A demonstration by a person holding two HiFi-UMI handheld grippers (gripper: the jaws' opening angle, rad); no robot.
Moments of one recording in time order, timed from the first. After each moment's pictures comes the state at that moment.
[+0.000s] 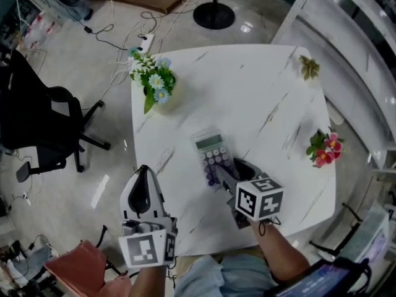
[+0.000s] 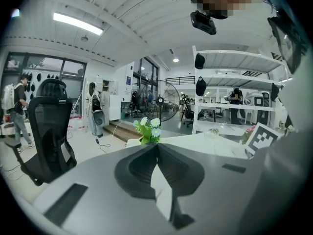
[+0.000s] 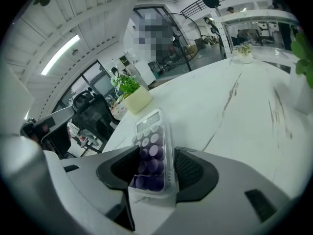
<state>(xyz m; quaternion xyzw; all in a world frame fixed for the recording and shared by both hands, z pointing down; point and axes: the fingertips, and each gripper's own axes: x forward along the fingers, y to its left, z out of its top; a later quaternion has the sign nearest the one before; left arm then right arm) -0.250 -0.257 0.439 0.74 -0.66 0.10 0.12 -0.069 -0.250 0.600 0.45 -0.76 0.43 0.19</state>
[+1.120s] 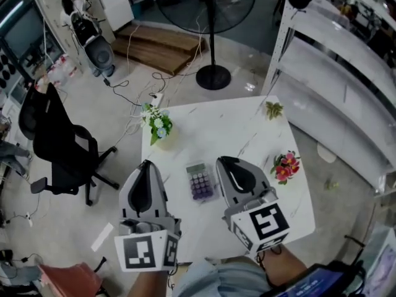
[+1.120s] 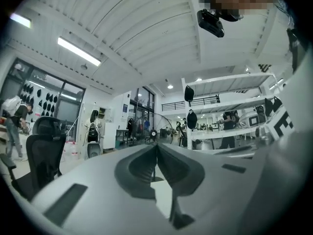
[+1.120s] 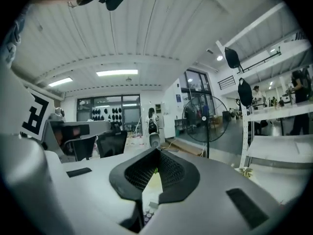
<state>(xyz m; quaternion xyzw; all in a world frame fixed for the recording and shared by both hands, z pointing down) -0.168 -0.221 0.241 0.76 -0.65 -0.02 0.00 -0.035 -0.240 0.295 0.46 -0.89 0.07 0.03</state>
